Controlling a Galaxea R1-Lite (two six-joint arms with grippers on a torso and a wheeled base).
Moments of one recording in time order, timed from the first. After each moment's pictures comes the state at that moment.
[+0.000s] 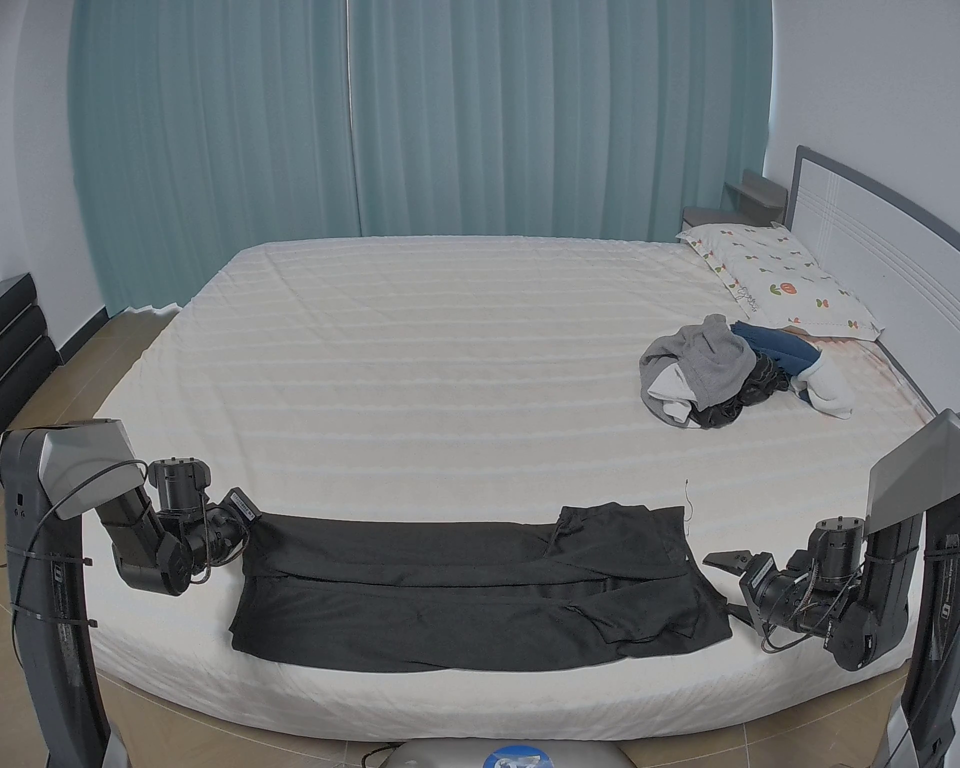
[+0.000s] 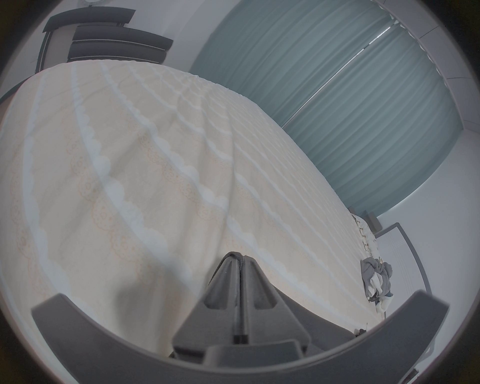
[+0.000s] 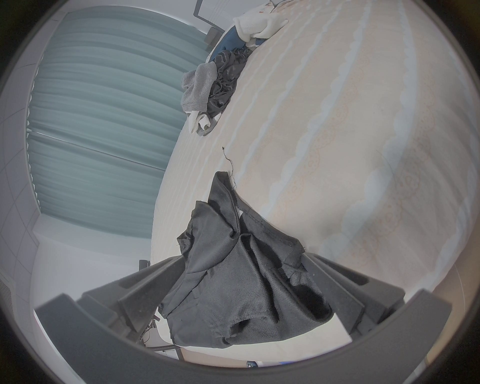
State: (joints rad) left arm 0.10 2.43 -0.84 -1.05 -0.12 -0.75; right arm 0.06 2.35 -0.21 -1.55 0.28 1.01
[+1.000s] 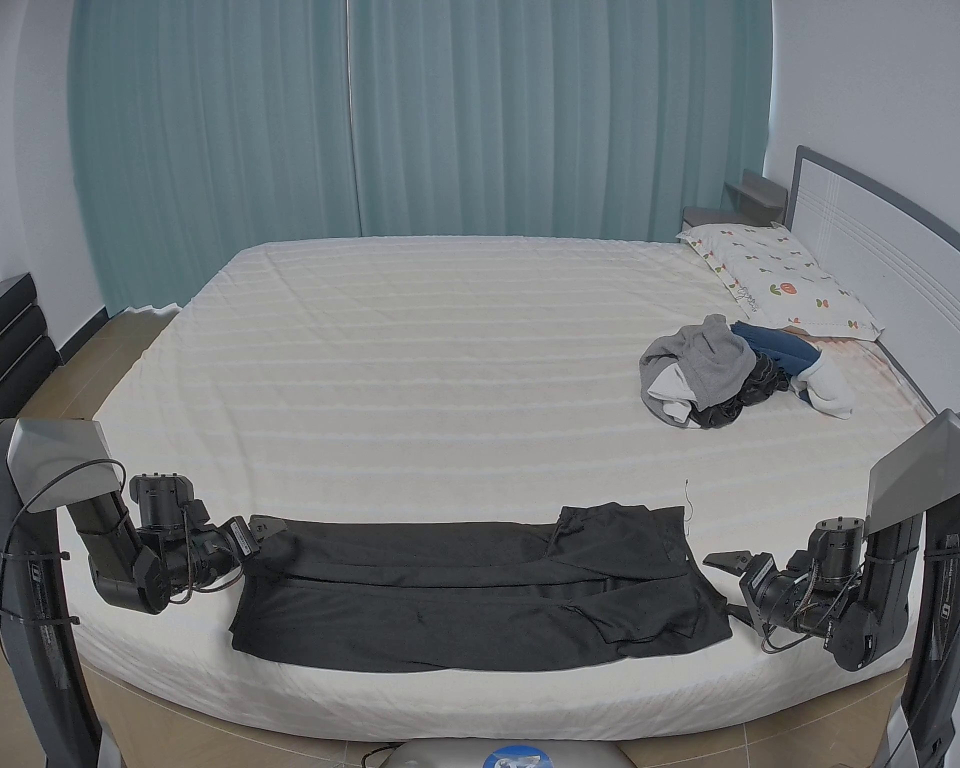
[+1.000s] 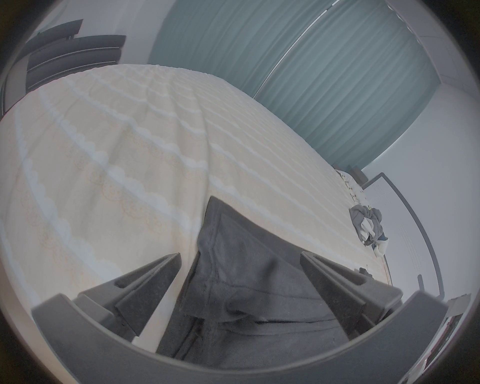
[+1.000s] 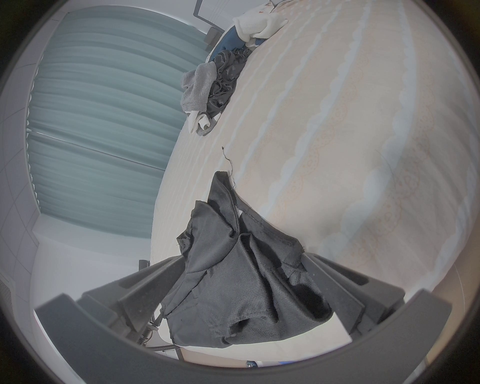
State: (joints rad) left arm 0.11 2.32 -0.64 -1.05 -0.31 -0.51; right arm 0.06 2.35 -0.21 -1.55 0.28 1.01
